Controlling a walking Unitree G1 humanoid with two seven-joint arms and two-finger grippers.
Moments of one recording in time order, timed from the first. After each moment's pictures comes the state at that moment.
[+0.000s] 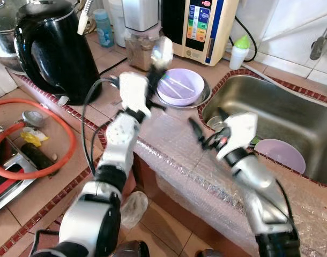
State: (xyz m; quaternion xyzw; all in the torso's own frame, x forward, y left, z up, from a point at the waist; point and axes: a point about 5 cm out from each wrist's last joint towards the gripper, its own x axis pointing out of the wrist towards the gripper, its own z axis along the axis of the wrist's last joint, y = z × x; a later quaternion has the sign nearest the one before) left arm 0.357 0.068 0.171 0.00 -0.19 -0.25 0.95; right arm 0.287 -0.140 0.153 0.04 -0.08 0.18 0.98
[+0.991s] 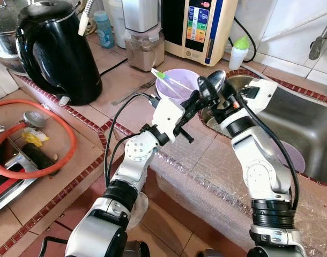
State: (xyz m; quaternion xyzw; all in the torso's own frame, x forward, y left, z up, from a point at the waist) left arm 0.323 0.018 0.157 0.03 -0.20 -0.41 0.89; right arm 0.319 -0.135 0.192 0.23 -0.09 0.21 0.94
